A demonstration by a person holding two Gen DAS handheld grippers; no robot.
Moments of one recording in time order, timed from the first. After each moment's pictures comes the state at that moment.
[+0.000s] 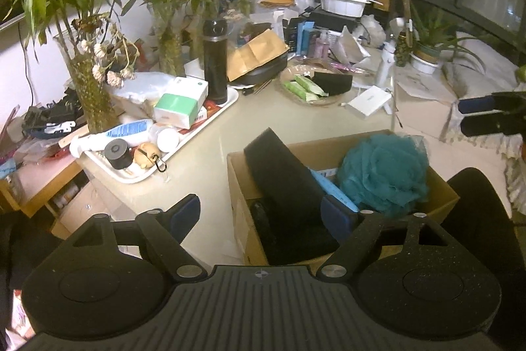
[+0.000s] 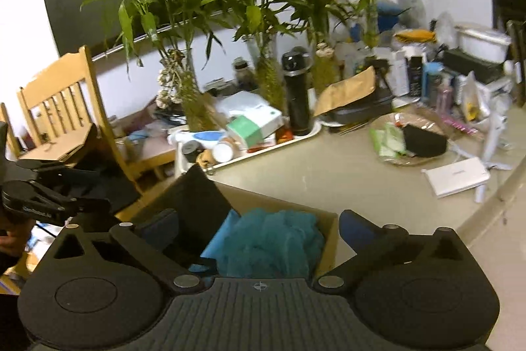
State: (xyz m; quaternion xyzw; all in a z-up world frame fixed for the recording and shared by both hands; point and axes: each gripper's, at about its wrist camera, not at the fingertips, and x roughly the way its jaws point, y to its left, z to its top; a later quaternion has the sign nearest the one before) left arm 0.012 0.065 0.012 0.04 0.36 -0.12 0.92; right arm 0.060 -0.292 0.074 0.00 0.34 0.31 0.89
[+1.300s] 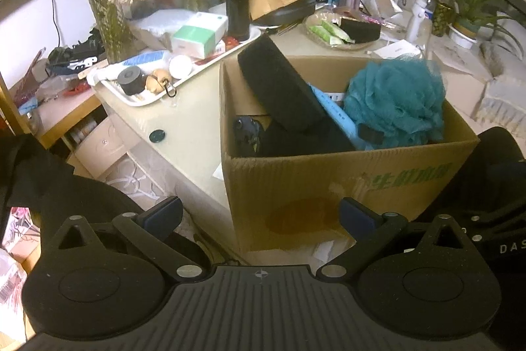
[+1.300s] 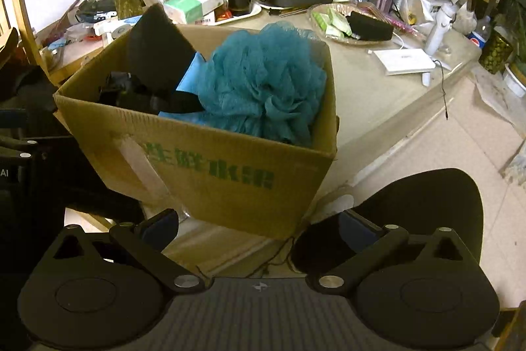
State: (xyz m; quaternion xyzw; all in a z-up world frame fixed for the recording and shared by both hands) left arm -0.023 0.029 -0.037 0.03 0.43 -0.04 0.90; right arm -0.018 -0.231 -0.017 -0.09 0.49 0.14 0.86
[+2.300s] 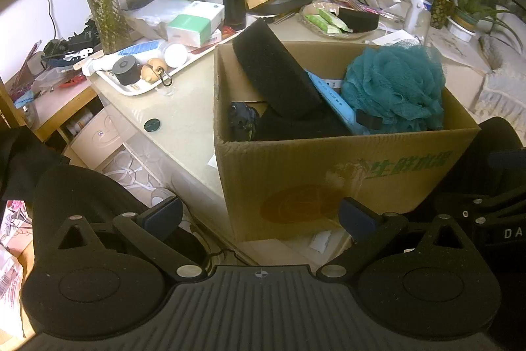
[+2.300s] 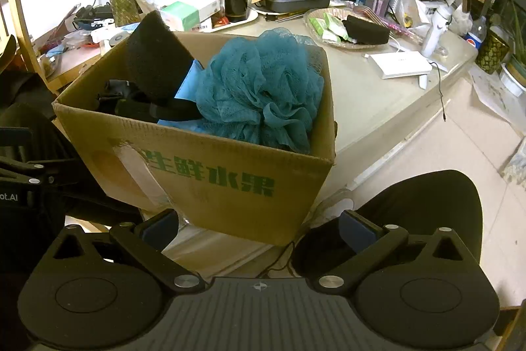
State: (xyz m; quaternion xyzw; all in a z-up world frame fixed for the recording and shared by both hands) left arm -0.024 0.025 -0.043 0.03 0.45 -0.05 0.89; right arm -0.015 -0.232 -0.015 -0.08 0.48 0.13 0.86
